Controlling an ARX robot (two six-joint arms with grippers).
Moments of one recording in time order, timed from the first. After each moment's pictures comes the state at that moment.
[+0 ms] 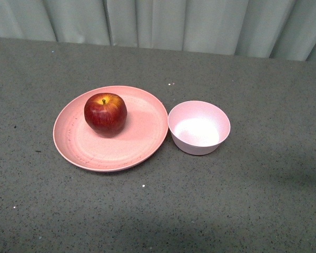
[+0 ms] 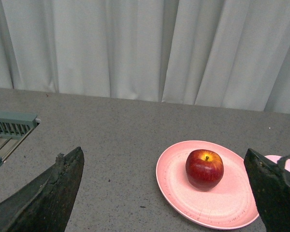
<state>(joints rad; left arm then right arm) 0.00 0.00 0.02 0.00 0.00 0.00 0.17 1.32 0.23 0.98 0.17 -0.02</state>
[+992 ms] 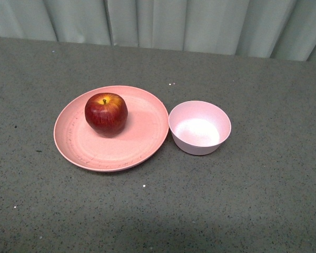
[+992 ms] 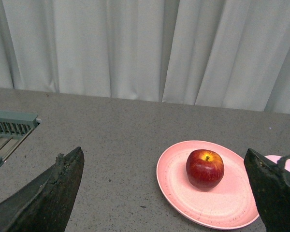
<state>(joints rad) 0.00 0.00 0.02 0.00 0.00 0.00 0.00 0.48 0.01 0.47 0.00 -0.01</state>
